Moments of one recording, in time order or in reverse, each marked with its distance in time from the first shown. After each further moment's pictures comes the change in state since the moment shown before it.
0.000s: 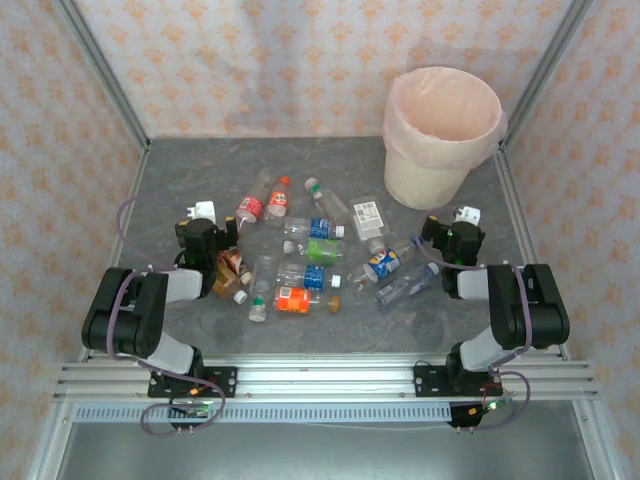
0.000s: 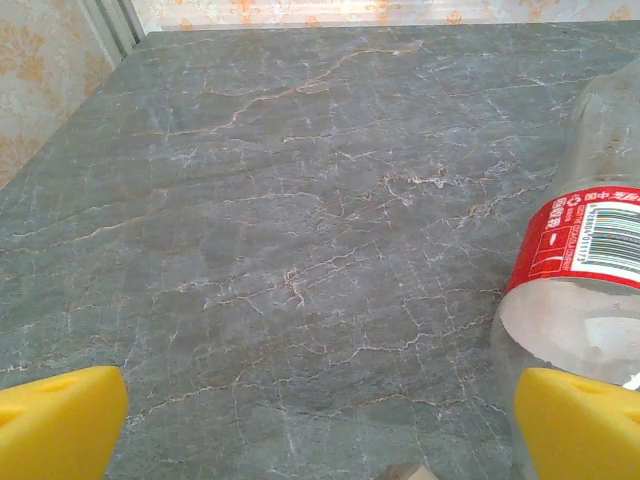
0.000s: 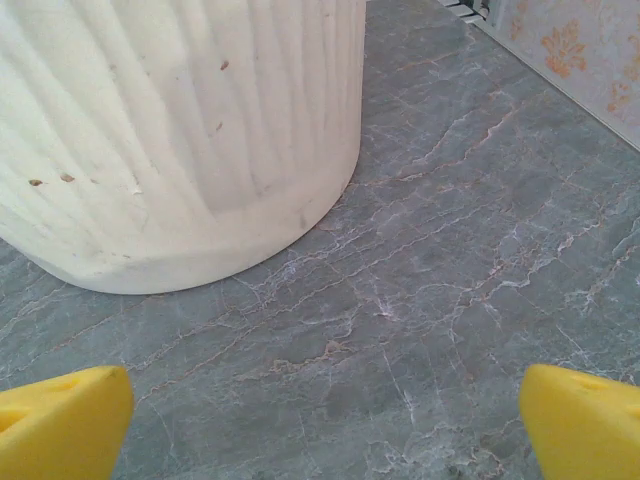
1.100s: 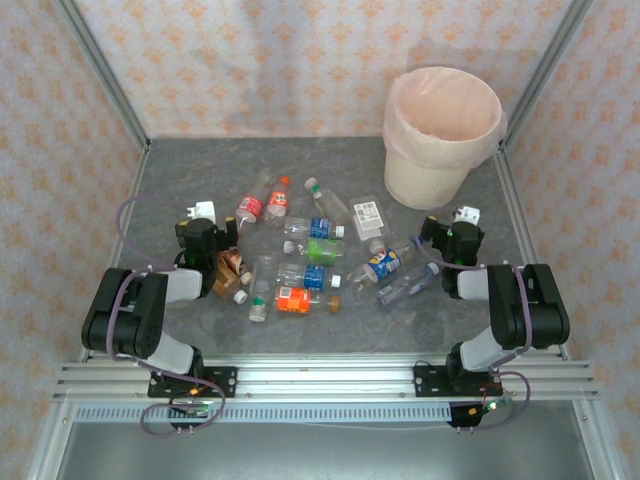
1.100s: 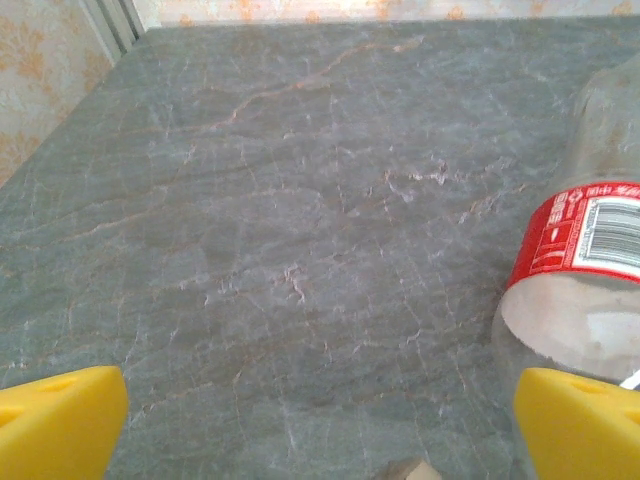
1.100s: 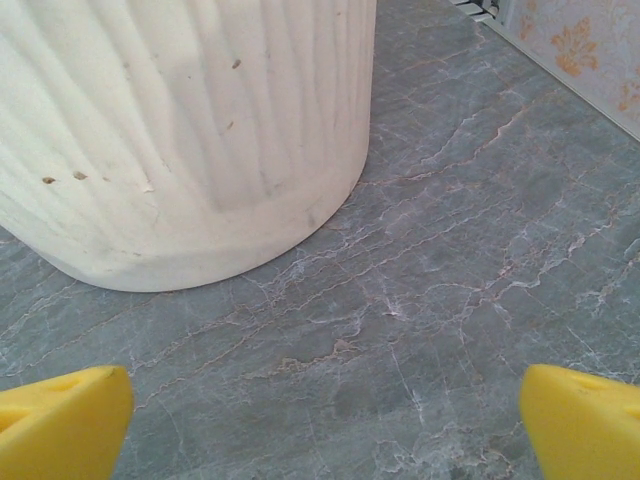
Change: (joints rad) left arm 0.000 -0.015 0.007 -0.041 0.000 0.000; right arm 0.000 -0.006 -0.003 0.001 -0.017 0.000
